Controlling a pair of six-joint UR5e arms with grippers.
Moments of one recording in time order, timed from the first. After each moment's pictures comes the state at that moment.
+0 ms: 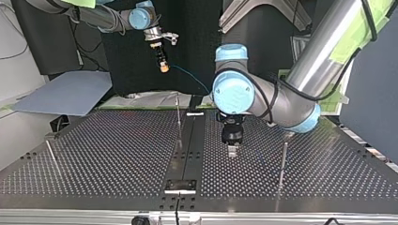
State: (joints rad) left arm -0.43 -1.85 -1.37 -3.21 -2.06 -1.43; right arm 2.08 -0.65 2.03 -1.22 1.46 1.48
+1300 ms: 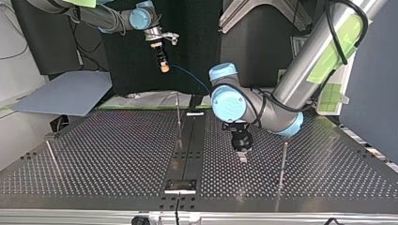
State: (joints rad) left arm -0.40 -1.96 -1.36 -3.00 -2.25 -1.16; right arm 2.08 -0.65 2.02 -1.22 1.46 1.48
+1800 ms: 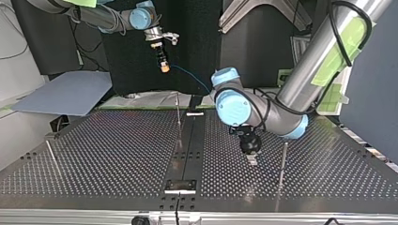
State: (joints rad) left arm -0.37 -1.96 -1.35 -2.98 -2.32 -1.16; right arm 2.08 -0.65 2.02 -1.22 1.46 1.48
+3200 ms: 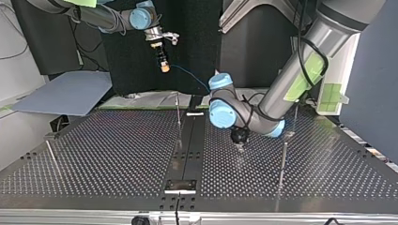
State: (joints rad) left arm -0.37 -2.16 -1.32 -3.01 -2.25 -1.17; right arm 2.08 -0.65 2.02 -1.21 1.46 1.48
